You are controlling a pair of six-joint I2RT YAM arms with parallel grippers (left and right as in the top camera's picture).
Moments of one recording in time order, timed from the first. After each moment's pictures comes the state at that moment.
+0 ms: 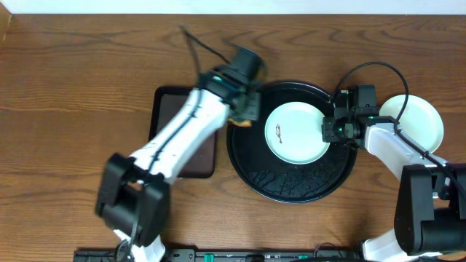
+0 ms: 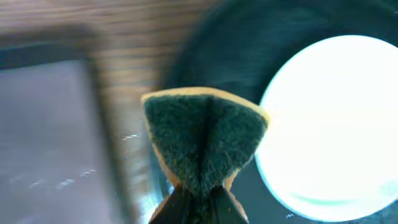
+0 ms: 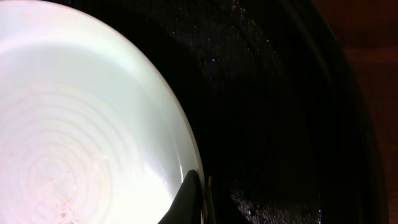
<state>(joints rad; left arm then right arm) -0.58 1.86 1.52 -0.84 -0.01 -0.36 0.06 1.72 0.89 -0.34 -0.14 0.02</state>
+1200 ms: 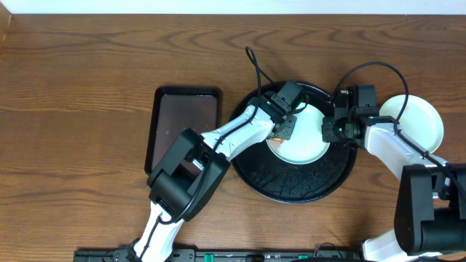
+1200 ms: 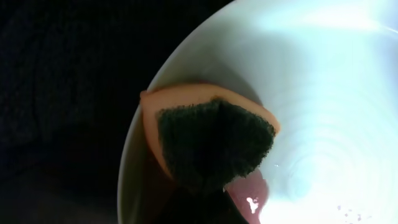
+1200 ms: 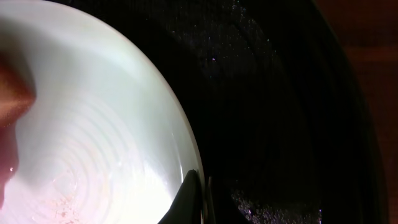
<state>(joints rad) -0.75 2.15 1.52 -0.57 -0.02 -0.38 0.06 1.72 0.89 -0.34 -0.14 0.02</state>
